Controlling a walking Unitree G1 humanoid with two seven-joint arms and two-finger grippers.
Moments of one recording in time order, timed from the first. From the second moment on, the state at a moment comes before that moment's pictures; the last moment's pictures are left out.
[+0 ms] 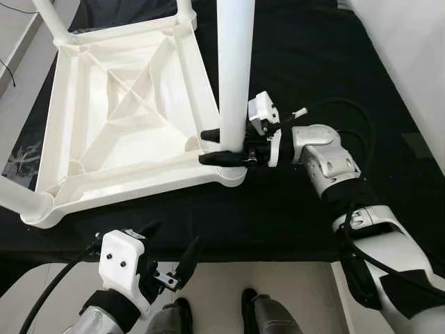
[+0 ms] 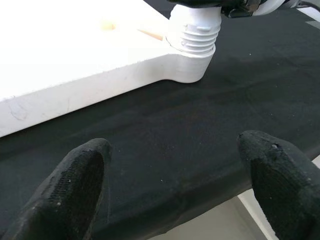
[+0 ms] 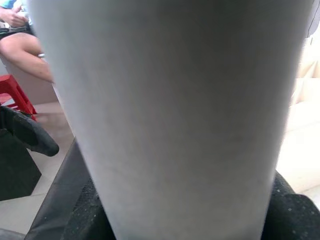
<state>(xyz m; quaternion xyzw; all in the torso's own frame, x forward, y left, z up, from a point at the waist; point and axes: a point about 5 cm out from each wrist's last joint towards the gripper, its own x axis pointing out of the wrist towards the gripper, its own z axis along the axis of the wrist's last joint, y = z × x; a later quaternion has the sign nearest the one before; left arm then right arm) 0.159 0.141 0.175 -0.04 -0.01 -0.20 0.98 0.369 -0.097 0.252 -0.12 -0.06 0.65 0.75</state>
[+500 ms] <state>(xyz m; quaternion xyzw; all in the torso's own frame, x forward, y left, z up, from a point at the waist) 0.165 0.138 0.170 -0.01 -0.02 -0.22 0.98 0.289 -0.060 0.177 -0.07 -0.02 0.34 0.94</state>
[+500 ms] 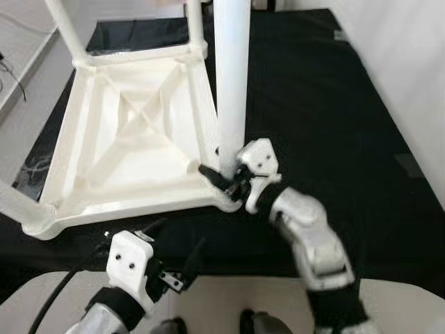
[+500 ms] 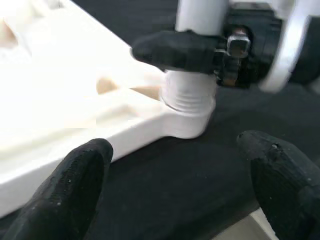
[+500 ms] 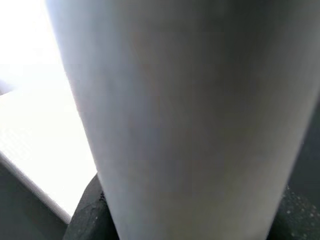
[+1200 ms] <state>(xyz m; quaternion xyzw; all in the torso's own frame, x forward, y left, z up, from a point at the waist) 0.178 0.128 0.155 0.00 -0.02 -0.26 0.96 0.339 -0.076 0.190 -0.04 -0.01 0.49 0.87</state>
